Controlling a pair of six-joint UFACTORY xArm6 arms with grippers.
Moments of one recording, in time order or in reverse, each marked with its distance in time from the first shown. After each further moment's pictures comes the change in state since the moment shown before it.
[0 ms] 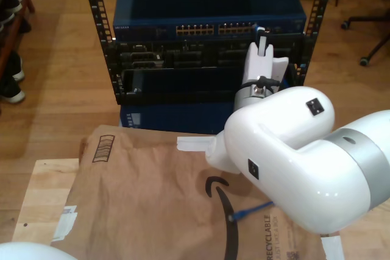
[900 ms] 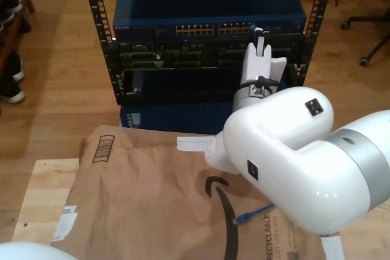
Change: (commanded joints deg) left arm 0.0 0.0 0.0 0.0 0.0 0.0; right arm 0.4 0.0 0.5 -0.3 0.4 0.0
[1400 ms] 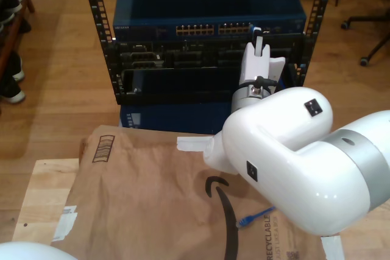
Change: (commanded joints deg) left arm 0.1 0.0 0.0 0.0 0.0 0.0; right arm 0.4 0.0 0.0 0.0 0.0 0.0
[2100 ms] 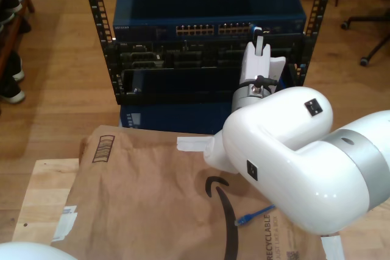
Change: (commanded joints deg) left arm -0.1 0.0 0.0 0.0 0.0 0.1; right arm -0.3 0.2 -0.5 0.1 0.4 0.0
